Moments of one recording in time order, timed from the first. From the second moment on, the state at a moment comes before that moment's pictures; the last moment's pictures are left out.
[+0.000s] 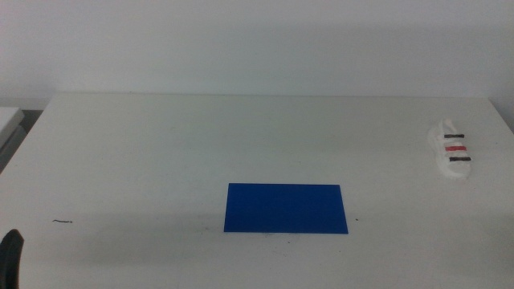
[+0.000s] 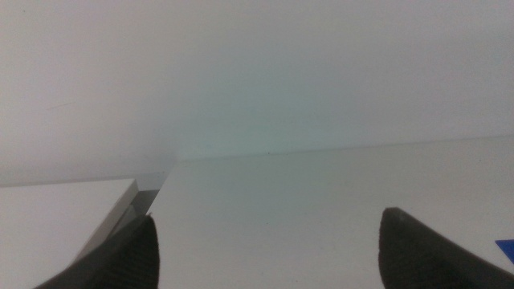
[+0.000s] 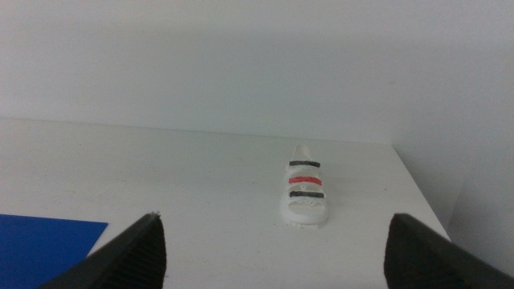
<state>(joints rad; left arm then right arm) 0.00 0.00 0.00 0.10 0.13 -0.05 0.03 0.01 0.00 0.01 0.17 -0.07</state>
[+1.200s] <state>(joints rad) 0.00 0.00 0.00 0.10 0.13 -0.05 -0.02 1.90 -1.52 -0.07 0.90 -0.04</state>
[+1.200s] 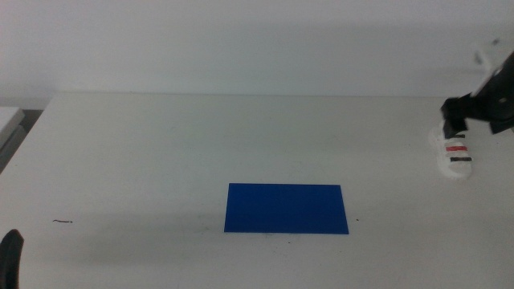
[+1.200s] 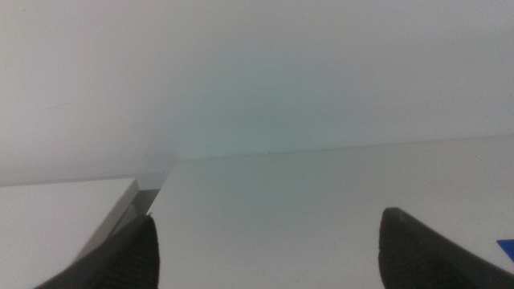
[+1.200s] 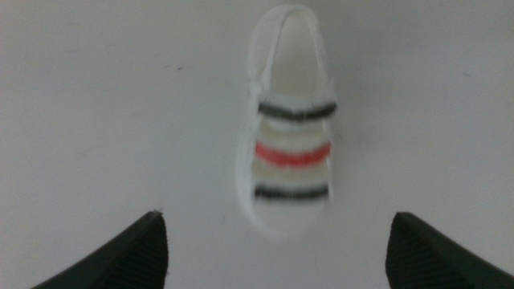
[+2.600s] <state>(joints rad) 0.00 0.00 0.00 0.10 0.13 -0.05 0.76 1.99 -1.57 -0.24 1.02 0.78</state>
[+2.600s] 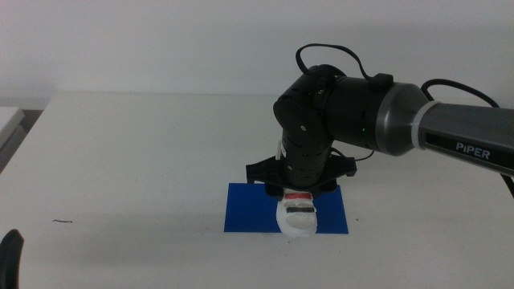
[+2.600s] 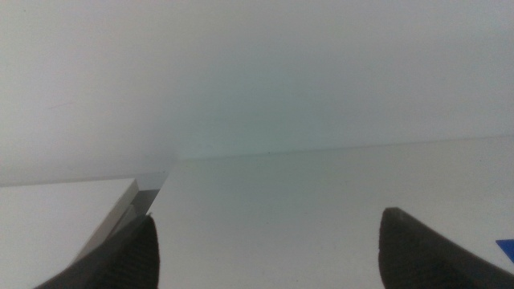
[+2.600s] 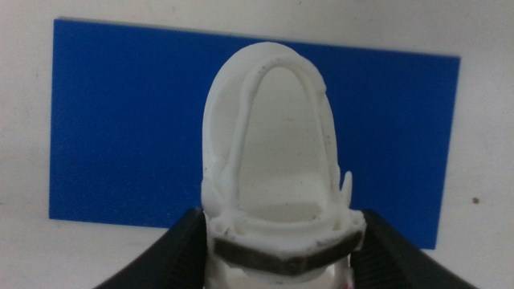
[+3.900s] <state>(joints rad) 0.00 0.00 0.00 0.10 0.13 -0.05 0.67 2.05 -1.61 -0.06 1.00 2.12</state>
